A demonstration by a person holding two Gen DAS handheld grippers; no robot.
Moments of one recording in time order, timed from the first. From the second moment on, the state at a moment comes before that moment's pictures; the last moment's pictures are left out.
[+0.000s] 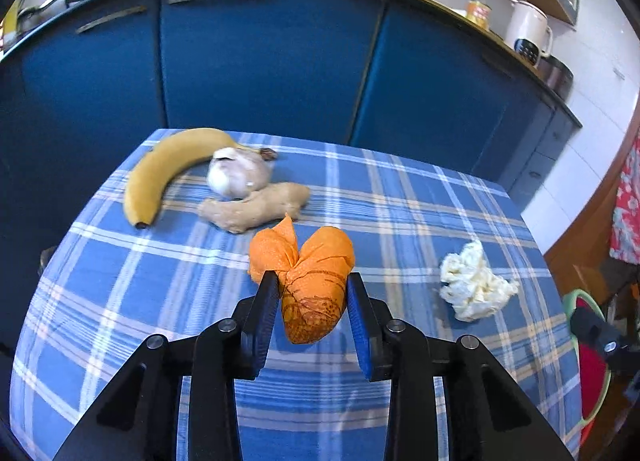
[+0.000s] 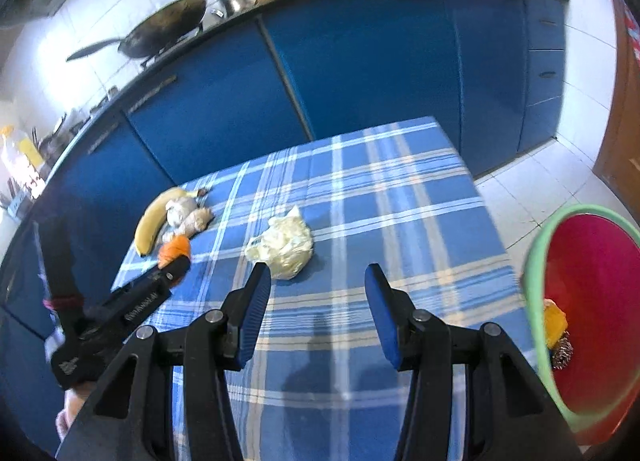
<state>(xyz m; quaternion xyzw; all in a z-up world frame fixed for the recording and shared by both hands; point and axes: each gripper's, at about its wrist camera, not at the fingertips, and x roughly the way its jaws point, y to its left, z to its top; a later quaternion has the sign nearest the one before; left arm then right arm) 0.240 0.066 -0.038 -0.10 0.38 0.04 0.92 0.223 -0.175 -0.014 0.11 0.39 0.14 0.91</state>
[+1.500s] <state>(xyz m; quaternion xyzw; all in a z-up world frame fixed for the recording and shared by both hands) 0.238 0.063 -0.043 -0.11 0.38 0.03 0.92 0.249 -0.140 -0.040 0.11 0.40 0.14 0.90</state>
